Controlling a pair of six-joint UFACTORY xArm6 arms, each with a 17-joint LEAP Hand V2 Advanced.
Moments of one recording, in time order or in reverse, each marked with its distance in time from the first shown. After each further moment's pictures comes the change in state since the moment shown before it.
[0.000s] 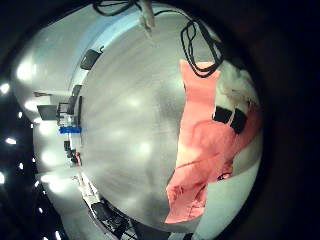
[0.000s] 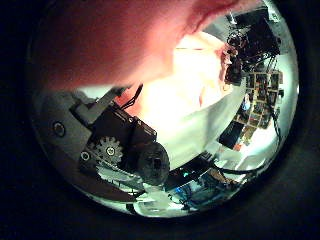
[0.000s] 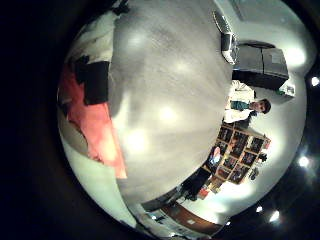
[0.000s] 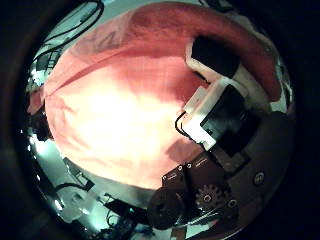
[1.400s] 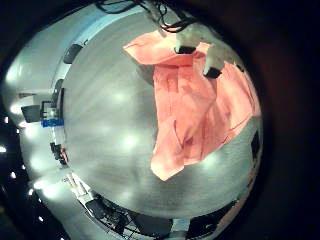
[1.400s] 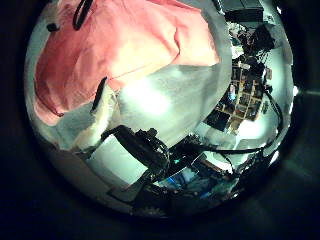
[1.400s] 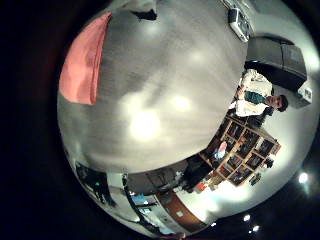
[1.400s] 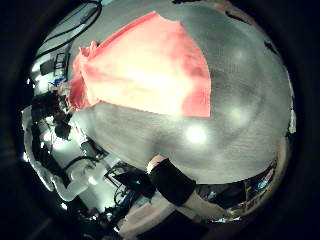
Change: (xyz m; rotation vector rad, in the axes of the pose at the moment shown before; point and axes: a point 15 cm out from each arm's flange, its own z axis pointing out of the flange) left arm 0.012 0.106 0.017 -0.161 0.210 0.095; right arm 0.078 0.122 -0.003 -0.285 -0.178 -0.101
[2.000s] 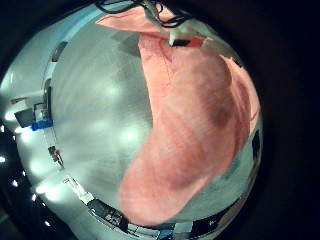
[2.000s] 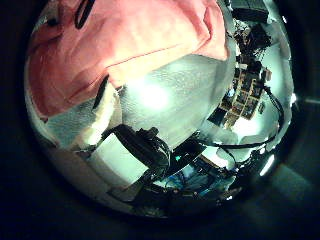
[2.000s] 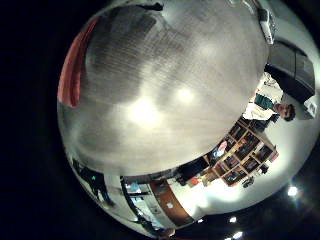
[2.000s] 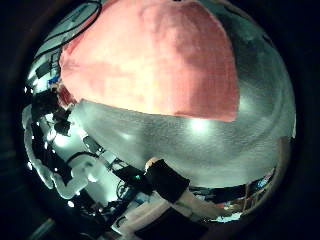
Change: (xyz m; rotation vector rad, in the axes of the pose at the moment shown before) left arm -0.002 -0.009 0.049 -0.088 0.024 0.013; right arm -0.014 -0.014 0.057 -0.112 -0.022 -0.033
